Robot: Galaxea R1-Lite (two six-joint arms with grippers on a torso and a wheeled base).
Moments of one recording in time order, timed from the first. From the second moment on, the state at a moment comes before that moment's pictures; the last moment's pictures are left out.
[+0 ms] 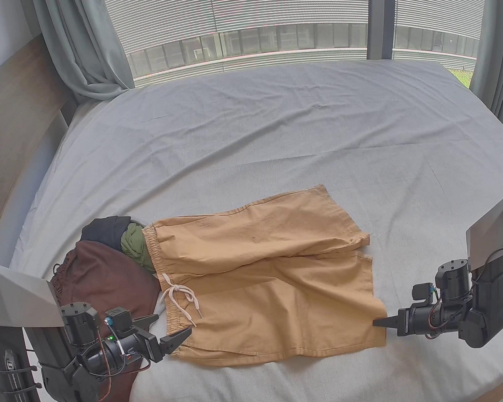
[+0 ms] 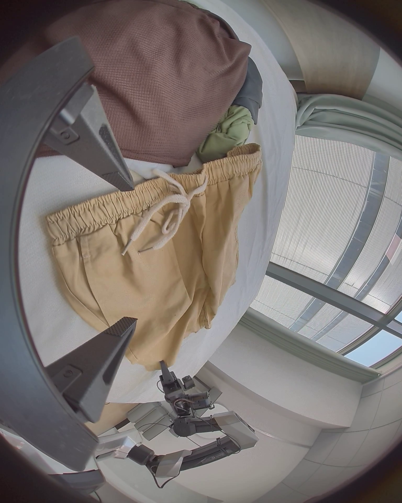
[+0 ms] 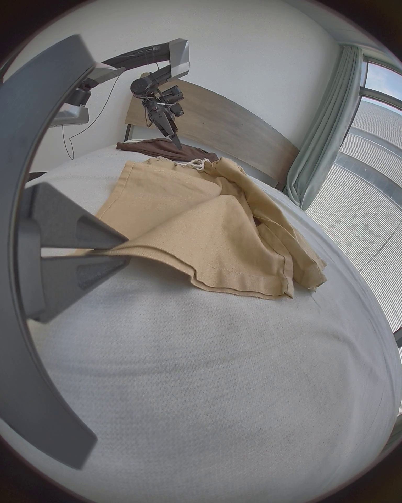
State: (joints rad) left arm -0.05 2.36 -0.36 -1.55 -0.59 0.03; right arm 0.17 2.51 -0.36 -1.49 0.59 0.40
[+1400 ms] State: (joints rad) left arm -0.03 2.42 -0.33 -1.55 -0.56 -0.23; right arm 0.18 2.22 -0.30 -1.50 0.59 0.34
